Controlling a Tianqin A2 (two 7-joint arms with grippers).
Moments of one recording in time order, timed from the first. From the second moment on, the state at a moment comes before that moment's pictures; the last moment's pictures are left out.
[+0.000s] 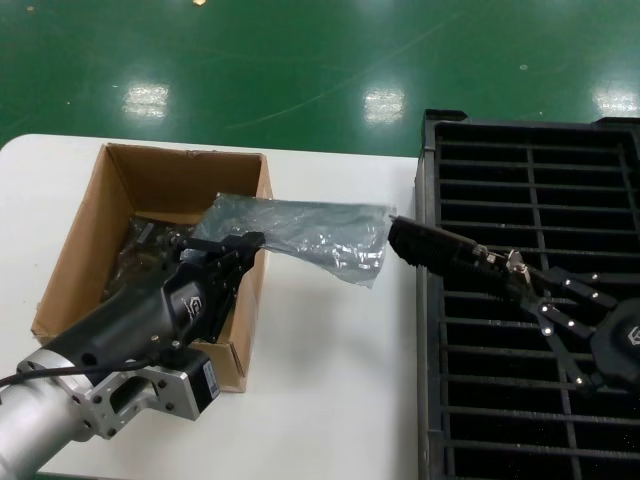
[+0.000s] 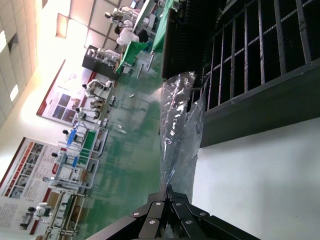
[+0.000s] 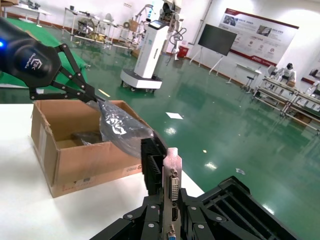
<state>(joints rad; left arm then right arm) -0.11 -0.61 1.67 -1.95 -1.08 0.44 0.19 0.01 0.77 -1.49 2.06 1.40 -0.61 0.52</state>
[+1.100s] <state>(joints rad) -0.11 -0.61 1.67 -1.95 -1.08 0.44 0.19 0.32 0.99 -1.59 2.03 1.35 -0.91 0.59</state>
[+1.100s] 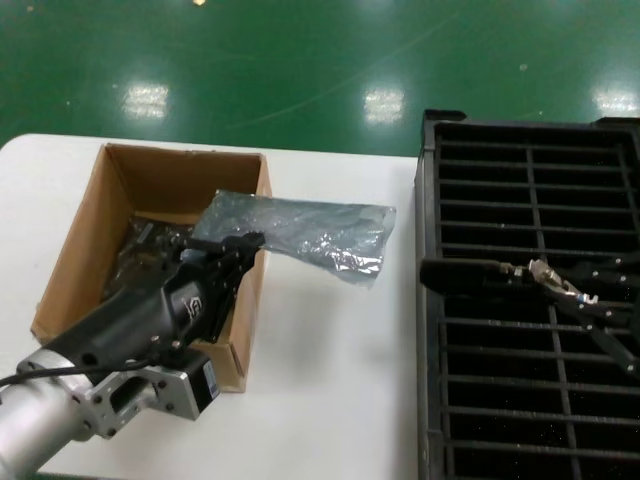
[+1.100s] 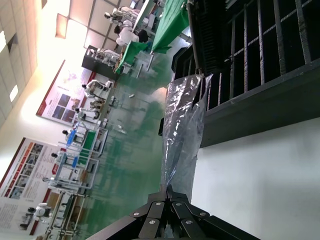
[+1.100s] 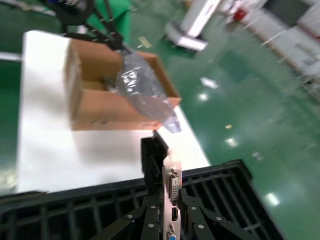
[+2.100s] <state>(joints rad) -0.11 -0.61 1.67 -1.95 -1.08 0.44 0.19 0.76 0.95 -1.87 1.96 1.24 -1.33 0.72</state>
